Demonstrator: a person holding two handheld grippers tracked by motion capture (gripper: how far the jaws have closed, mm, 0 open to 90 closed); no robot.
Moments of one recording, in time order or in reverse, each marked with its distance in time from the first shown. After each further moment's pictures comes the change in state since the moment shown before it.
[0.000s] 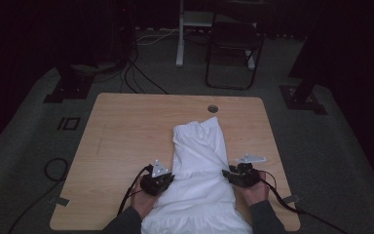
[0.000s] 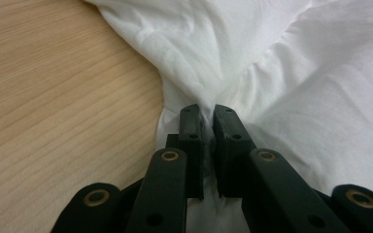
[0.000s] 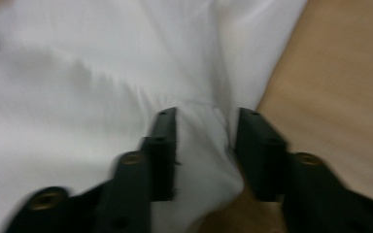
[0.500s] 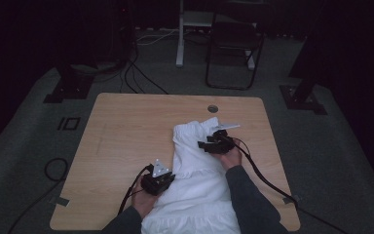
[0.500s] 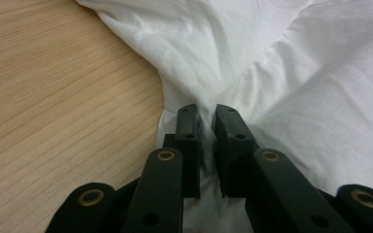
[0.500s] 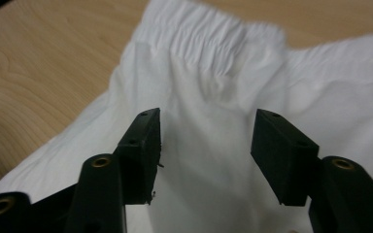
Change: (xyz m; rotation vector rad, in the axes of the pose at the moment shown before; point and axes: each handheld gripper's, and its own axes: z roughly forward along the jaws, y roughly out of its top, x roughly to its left) left arm -0.001 0.000 0.001 -0.006 0.007 0.013; right arm 0.006 0.101 0.084 -0.005 0.119 -0.034
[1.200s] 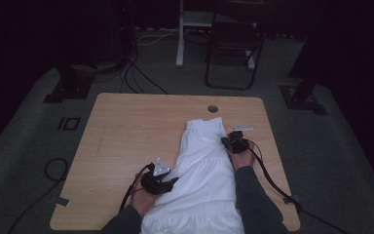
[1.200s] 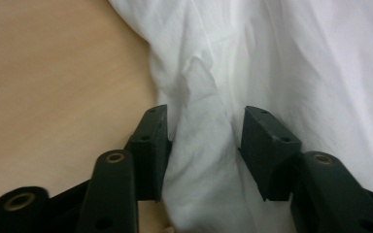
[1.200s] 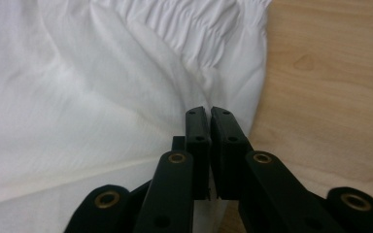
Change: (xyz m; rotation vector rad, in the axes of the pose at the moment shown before) left arm 0.005 0.015 -0.009 0.001 -0.016 0.017; right arm -0.062 -0.033 -0.004 -0.017 -0.272 0.063
